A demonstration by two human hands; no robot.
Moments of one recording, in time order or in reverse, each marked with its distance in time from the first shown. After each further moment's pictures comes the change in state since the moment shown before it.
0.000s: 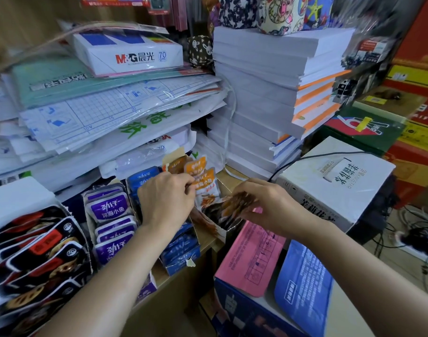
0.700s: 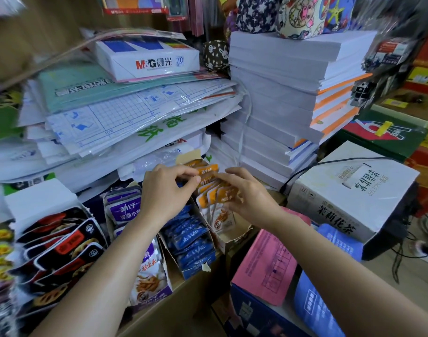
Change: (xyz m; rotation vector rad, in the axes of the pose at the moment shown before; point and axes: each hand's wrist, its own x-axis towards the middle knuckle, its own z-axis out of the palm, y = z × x) left_hand 0.020 -0.044 -0.006 -0.444 -0.130 -0.122; right_hand 0.060 -0.010 0.049 0.039 0.079 0.075
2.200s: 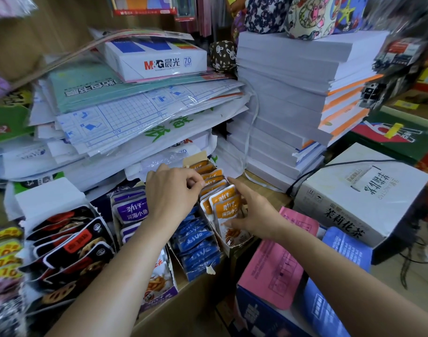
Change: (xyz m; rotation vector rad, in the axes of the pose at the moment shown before) left_hand -0.001 0.006 0.004 0.301 0.077 0.003; right_hand -0.014 -0.004 0.010 0.324 -0.161 0.247
